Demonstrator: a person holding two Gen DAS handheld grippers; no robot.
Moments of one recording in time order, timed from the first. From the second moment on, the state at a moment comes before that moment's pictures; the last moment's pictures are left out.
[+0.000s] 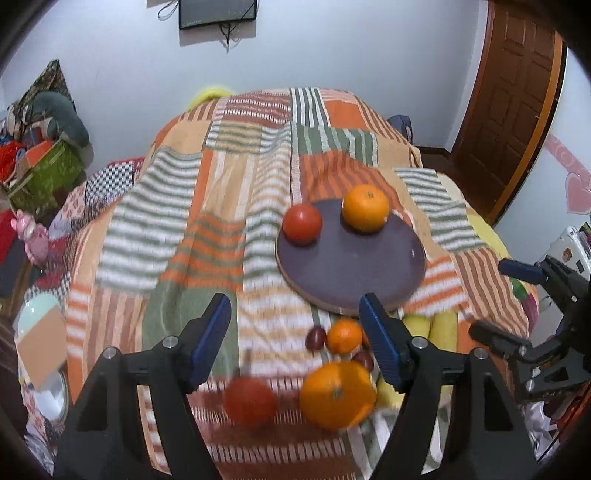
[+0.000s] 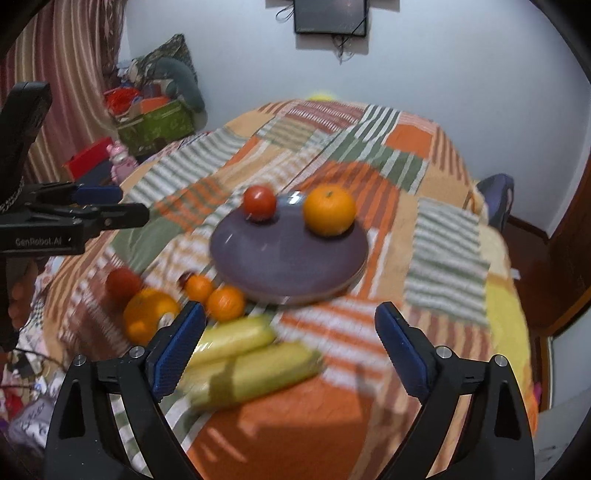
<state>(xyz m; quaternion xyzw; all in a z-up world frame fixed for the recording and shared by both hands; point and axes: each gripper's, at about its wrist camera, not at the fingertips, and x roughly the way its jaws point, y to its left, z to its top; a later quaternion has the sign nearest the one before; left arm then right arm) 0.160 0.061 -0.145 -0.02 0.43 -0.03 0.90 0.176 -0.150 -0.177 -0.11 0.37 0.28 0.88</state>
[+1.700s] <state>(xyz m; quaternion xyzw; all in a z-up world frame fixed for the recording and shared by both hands) 0.146 0.044 -0.228 -0.08 0.50 -0.07 0.86 0.212 -0.196 -0.251 -0.04 0.48 0.21 0.85</state>
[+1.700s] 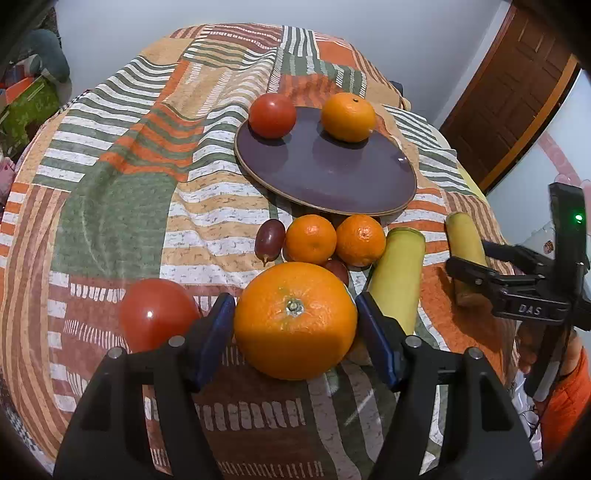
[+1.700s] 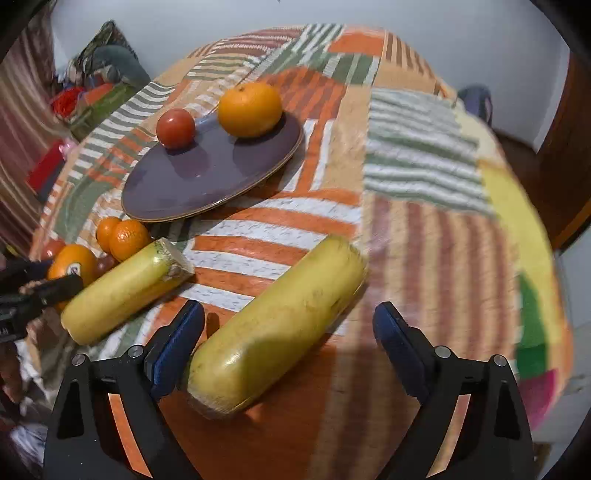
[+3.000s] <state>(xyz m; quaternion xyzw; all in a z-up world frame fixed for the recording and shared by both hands) 0.173 0.052 -0.175 -0.07 0.44 -0.06 0.89 0.230 -0.194 -0.218 -0.05 0.44 0.24 0.87</state>
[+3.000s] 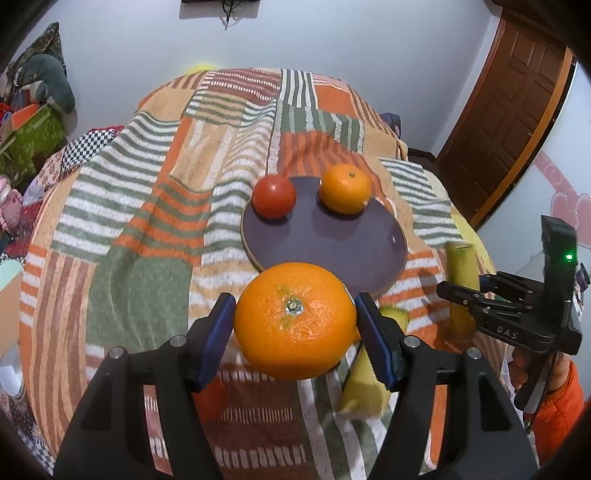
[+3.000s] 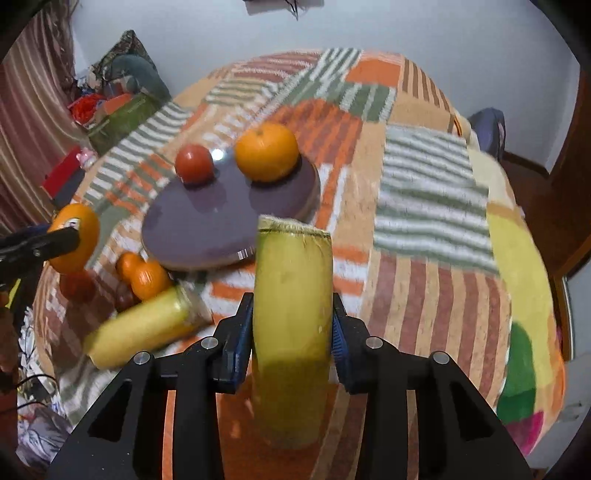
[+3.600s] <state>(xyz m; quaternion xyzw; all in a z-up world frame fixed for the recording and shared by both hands) 0.244 0.057 -0.185 -0.07 0.45 -0.07 0.89 0.266 -0.126 -0.203 -0.09 0.40 0.30 0.86</state>
